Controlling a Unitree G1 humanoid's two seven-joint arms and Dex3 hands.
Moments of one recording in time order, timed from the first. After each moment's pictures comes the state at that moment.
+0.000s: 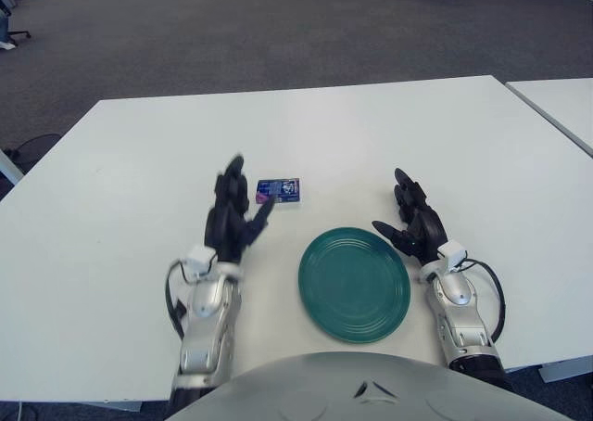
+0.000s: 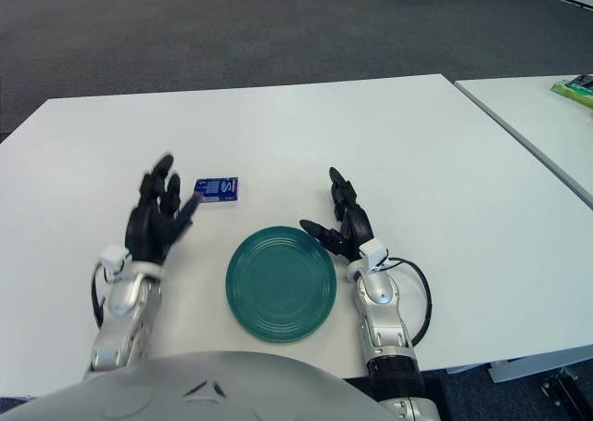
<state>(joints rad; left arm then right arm) 0.21 -0.08 -0.06 -0.26 -0.02 -0.20 0.02 0.16 -0.06 0.03 0.19 0.04 -0.27 0.14</state>
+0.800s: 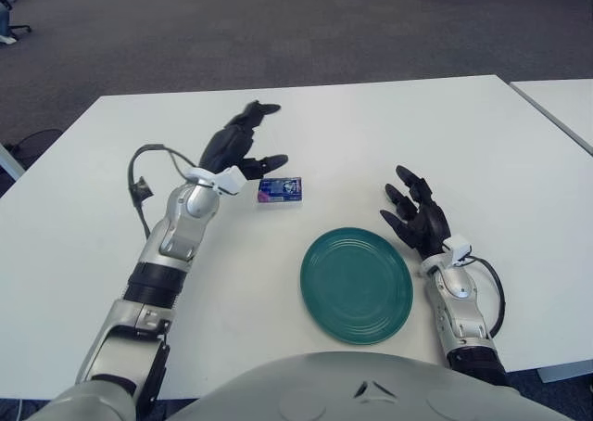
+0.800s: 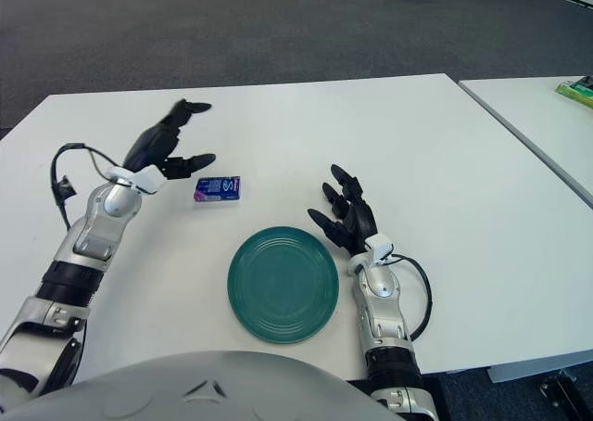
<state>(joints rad) -0.30 0.35 -0.19 0.15 0.48 -0.22 -0.12 0.12 -0.03 -0.02 0.24 0.09 -0.27 0.13</state>
